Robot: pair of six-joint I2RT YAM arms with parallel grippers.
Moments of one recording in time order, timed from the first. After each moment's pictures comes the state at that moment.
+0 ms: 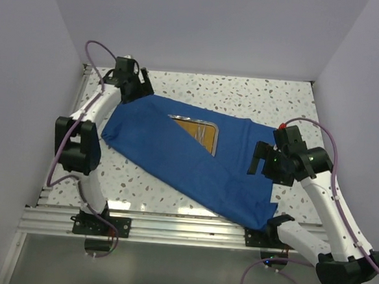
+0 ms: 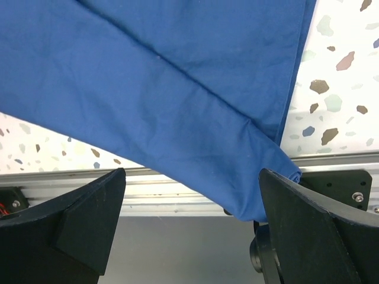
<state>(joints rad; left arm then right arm) -0.11 1.80 1.51 -0.48 0.00 -0.52 0.33 0.96 1.10 -1.28 0.04 0.58</state>
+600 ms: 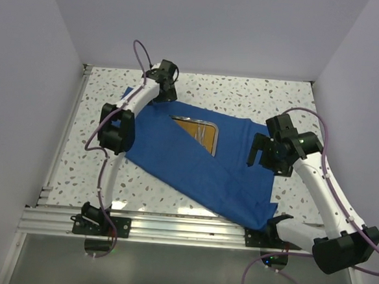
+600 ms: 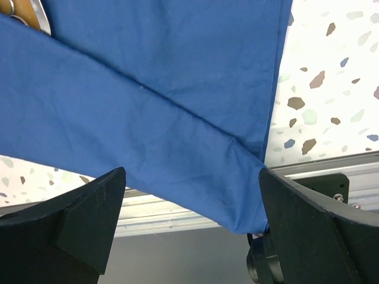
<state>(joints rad) -0.33 2.42 2.20 -0.79 -0.32 -0.58 0.33 1.13 1.18 -1.26 0.14 0.59</state>
